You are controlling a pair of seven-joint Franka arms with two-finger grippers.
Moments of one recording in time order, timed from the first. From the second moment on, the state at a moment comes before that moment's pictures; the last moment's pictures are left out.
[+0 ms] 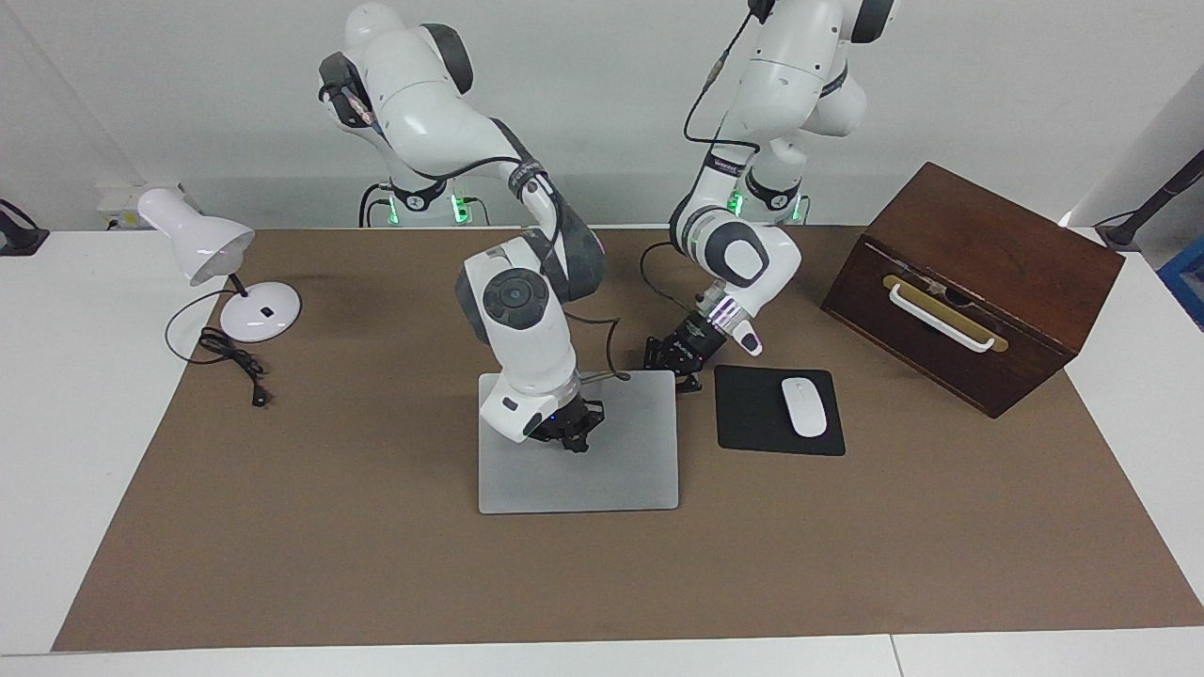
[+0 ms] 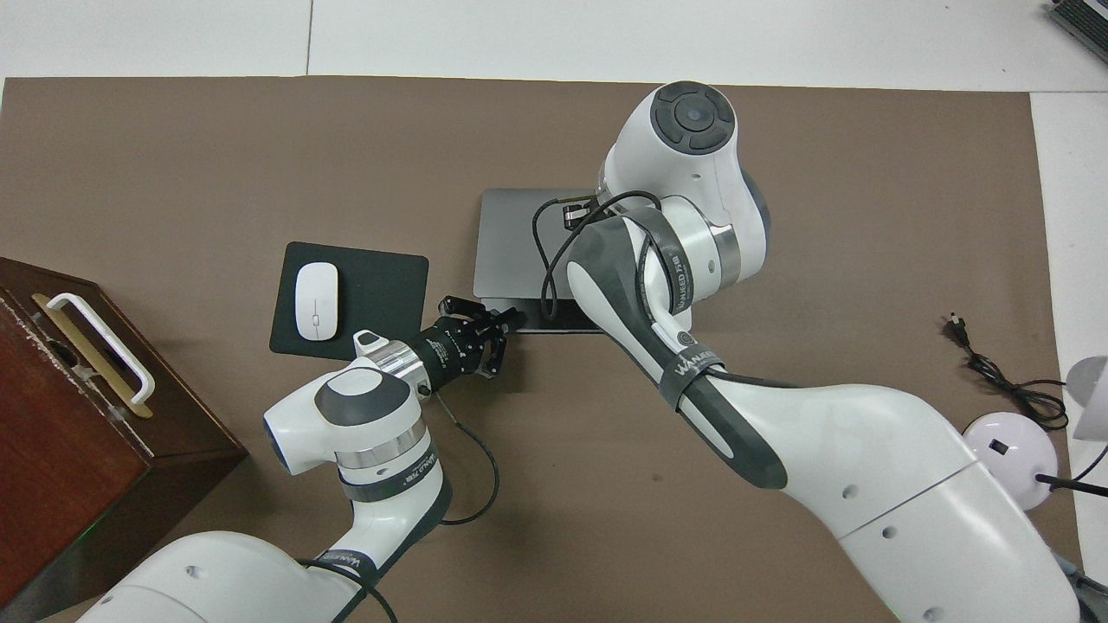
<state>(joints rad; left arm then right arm) -0.57 0.32 0.01 -2.18 -2.24 2.65 -0.52 0.35 0.69 0.10 -1.27 0.04 2.02 0.33</state>
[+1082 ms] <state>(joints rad) -0.53 0.32 0.00 -2.24 -2.35 2.50 -0.33 0.35 0.68 0.10 -1.32 0.04 2.02 0.34</state>
